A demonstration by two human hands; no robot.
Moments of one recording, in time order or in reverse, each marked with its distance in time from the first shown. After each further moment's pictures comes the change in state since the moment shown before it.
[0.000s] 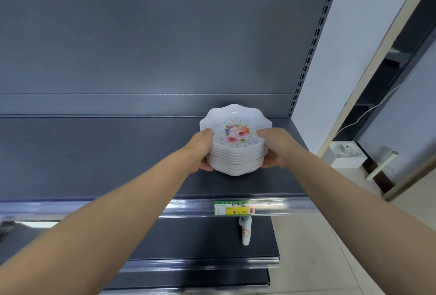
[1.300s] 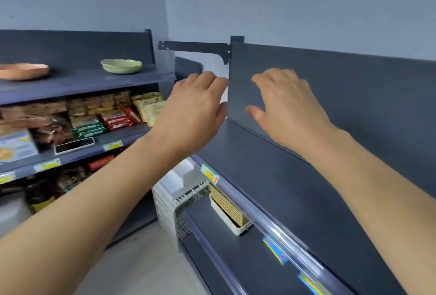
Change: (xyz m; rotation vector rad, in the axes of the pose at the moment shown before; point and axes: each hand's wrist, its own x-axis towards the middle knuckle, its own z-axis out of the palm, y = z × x) left_hand -0.282 -0.008 -0.388 1.363 1.380 0.597; right_hand -0.240 -0.126 0.403 -1.126 -0.222 -1.780
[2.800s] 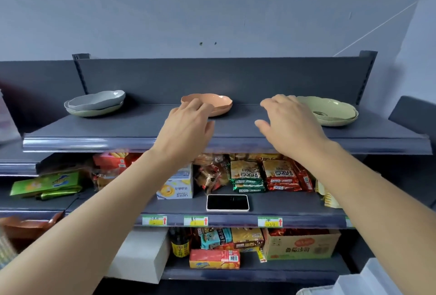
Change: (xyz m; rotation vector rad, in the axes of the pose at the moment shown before) left_hand -0.035 -0.623 0.049 0.516 -0.079 -0.615; right_hand 0.491 -0.439 0.256 0.332 0.042 -0.526
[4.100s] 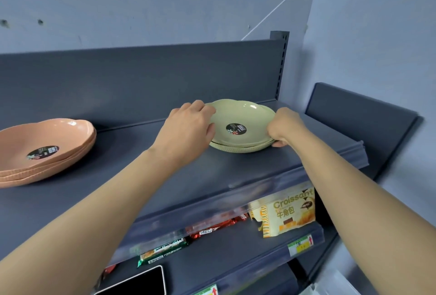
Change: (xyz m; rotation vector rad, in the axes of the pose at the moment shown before) left_hand 0.234 0.137 0.251 -0.242 -0.166 0.307; right_hand 0.144 0.303 0.170 0.521 -0.211 1.065
